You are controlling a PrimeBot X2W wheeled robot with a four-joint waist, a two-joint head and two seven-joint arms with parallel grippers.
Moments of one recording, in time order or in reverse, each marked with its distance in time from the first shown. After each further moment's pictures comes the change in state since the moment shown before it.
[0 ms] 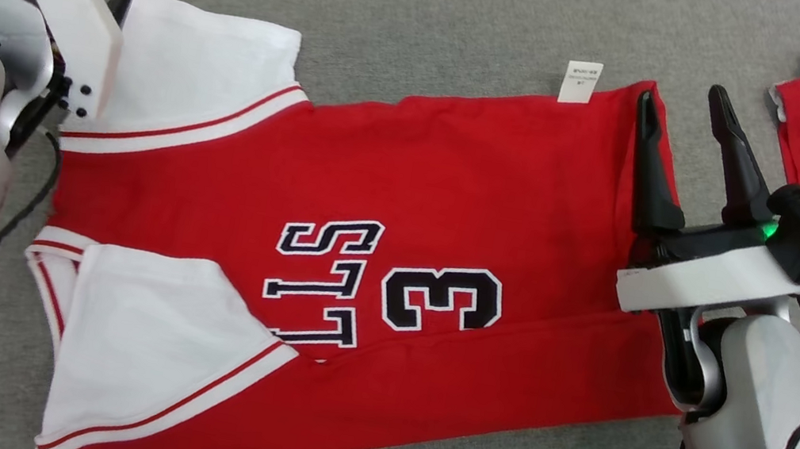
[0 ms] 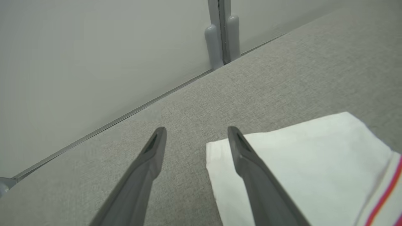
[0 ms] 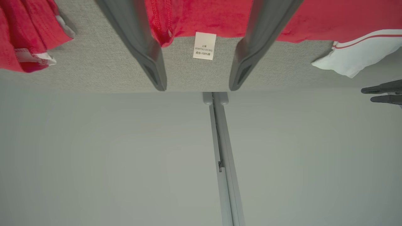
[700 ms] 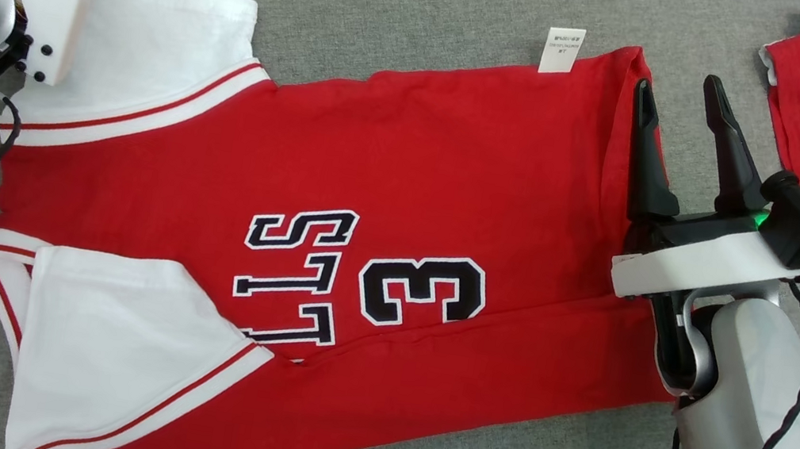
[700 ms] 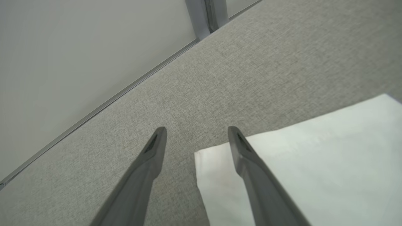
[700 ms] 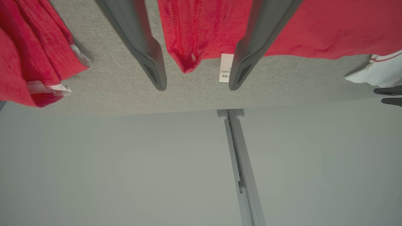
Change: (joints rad) left arm -0.162 0.125 -0.341 0.048 -0.264 0.000 0.113; right arm -0.063 0.012 0.016 0.113 0.025 0.000 -0.059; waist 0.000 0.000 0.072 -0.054
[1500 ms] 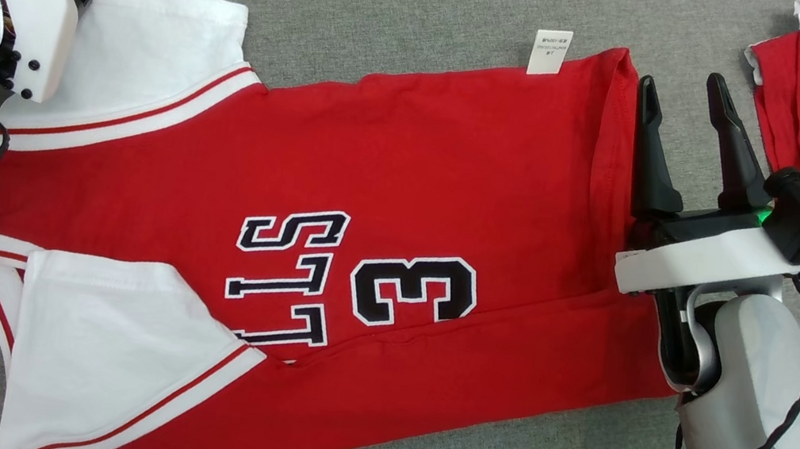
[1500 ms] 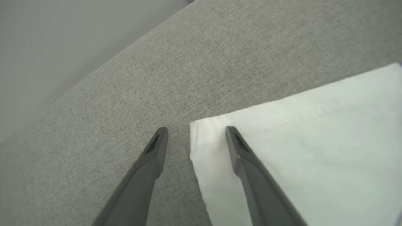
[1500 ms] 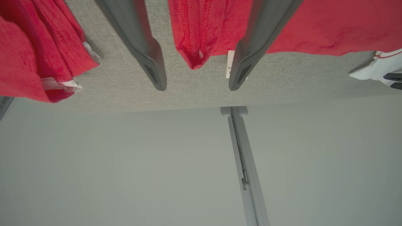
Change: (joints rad) left arm -0.022 0.051 -0.167 0.010 -0.192 0.000 0.100; right arm -0.013 -0.003 -0.003 0.023 0.001 0.000 -0.004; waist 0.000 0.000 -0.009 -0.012
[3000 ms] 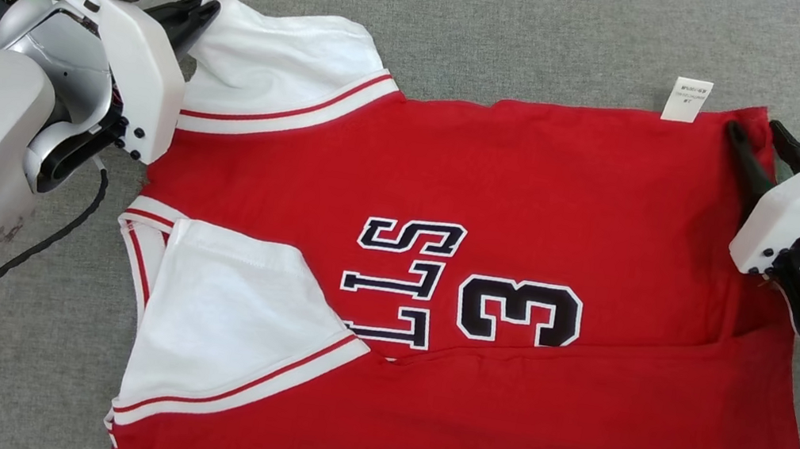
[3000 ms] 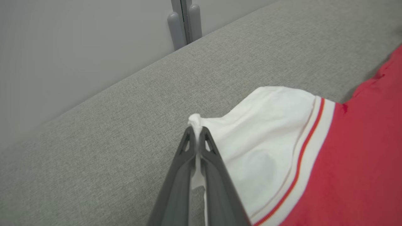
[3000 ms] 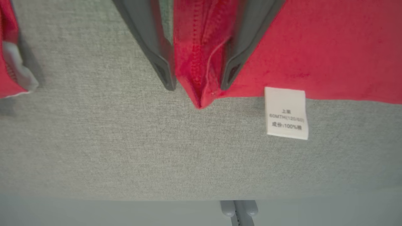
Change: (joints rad) left arm 0.110 -0.013 -0.078 -0.262 -0.135 0.012 -0.267; right arm -0.225 -0.268 0.216 0.343 0.291 0.000 0.384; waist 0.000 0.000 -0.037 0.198
